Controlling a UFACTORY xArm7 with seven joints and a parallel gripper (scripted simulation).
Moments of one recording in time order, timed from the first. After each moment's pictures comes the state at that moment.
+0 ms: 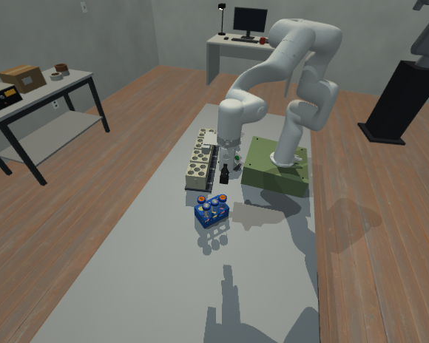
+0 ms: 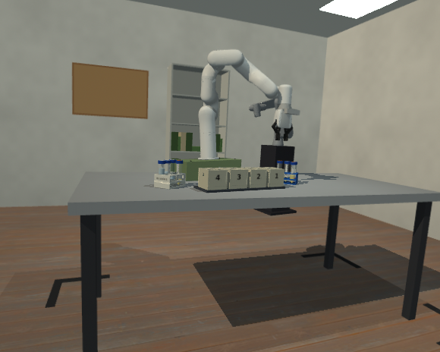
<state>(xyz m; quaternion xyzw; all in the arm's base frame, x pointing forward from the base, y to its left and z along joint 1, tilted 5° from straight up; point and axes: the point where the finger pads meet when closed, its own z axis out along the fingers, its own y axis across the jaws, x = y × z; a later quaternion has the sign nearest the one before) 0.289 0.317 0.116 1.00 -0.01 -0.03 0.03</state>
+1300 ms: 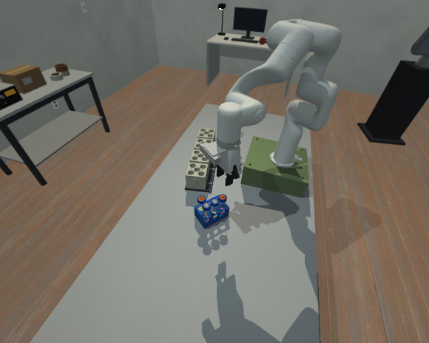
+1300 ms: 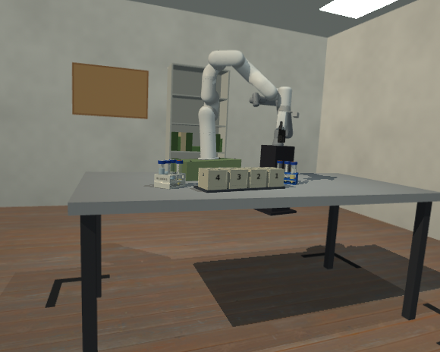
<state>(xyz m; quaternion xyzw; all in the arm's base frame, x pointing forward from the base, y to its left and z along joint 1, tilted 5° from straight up) 0.288 0.316 0.105 0.94 0.34 -0.04 0.01</state>
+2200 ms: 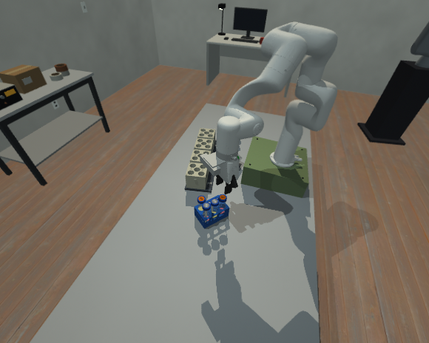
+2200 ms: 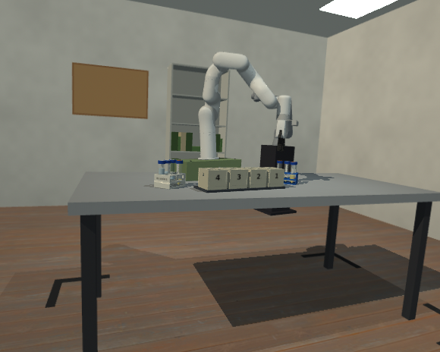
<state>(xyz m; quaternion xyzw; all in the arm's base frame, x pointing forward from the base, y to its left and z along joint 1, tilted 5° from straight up) 0.285 0.314 0.059 0.94 0.34 -0.04 0.01</state>
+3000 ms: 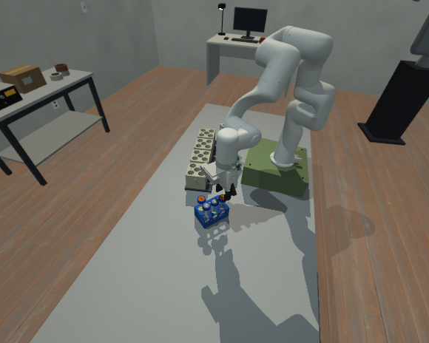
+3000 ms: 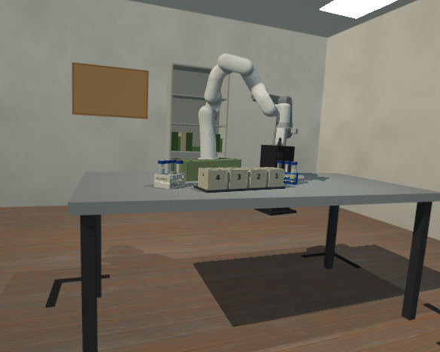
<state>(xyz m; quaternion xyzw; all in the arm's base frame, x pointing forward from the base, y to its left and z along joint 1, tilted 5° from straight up) 0.282 0.312 0.016 0.94 0.34 -0.04 0.01</state>
